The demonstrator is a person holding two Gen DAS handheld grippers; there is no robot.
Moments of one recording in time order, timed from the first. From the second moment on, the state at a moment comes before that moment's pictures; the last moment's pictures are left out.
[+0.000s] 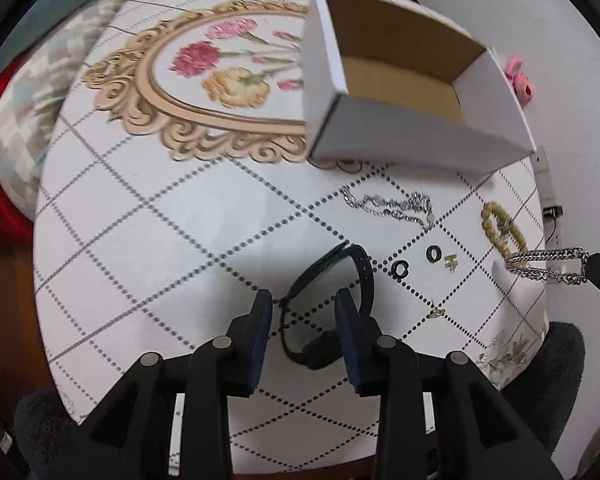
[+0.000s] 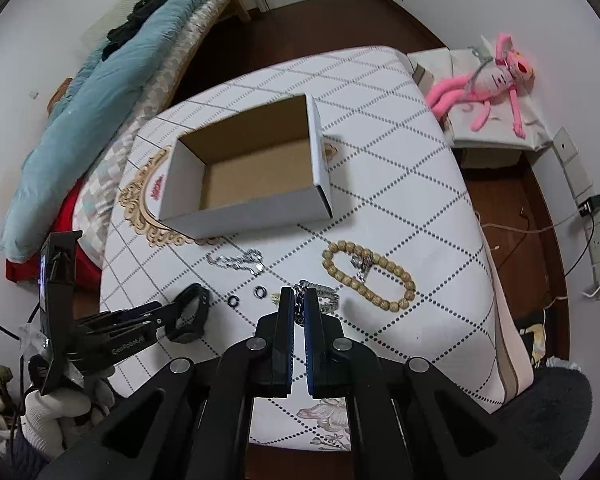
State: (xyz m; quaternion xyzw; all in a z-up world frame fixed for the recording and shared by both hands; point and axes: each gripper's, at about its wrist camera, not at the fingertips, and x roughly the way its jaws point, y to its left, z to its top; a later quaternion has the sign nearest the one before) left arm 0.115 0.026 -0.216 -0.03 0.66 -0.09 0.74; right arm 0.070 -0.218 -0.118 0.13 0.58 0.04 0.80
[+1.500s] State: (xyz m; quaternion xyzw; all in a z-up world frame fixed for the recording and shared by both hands) left arm 0.245 0.004 -0.121 -0.06 0.60 -0.06 0.79; right arm 0.245 -0.186 -0.110 0.11 0.60 0.09 0.79
